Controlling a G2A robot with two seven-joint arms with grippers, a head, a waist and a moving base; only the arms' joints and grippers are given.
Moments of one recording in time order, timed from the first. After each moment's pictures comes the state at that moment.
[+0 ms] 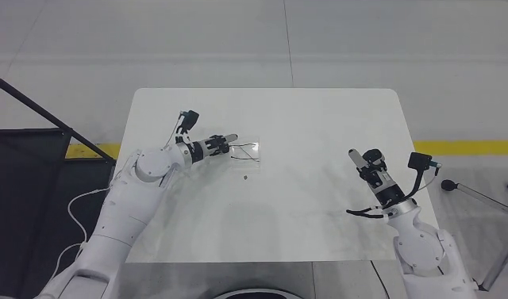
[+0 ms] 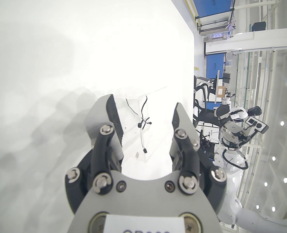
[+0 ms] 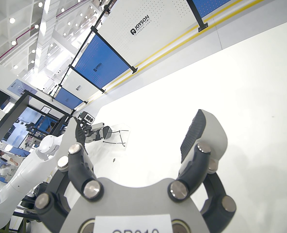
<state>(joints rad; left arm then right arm) 0.85 -1.22 -1.20 -1.06 0.09 -0.17 -0.76 -1.50 -1.17 1.57 -1.77 -0.44 -0.31 0.19</state>
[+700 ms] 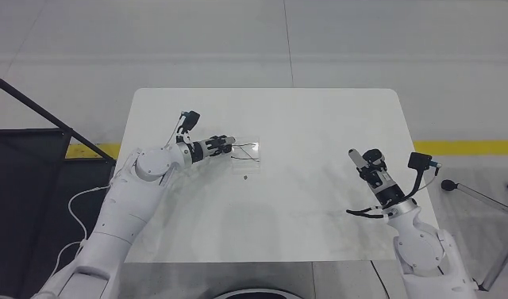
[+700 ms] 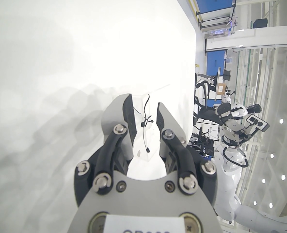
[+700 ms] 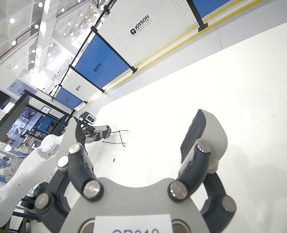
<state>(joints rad) 0.83 -1.22 -1.18 -1.03 0.07 -0.18 -0.79 -1.50 -1.17 1.57 -1.77 -0.44 -0.31 0.19</state>
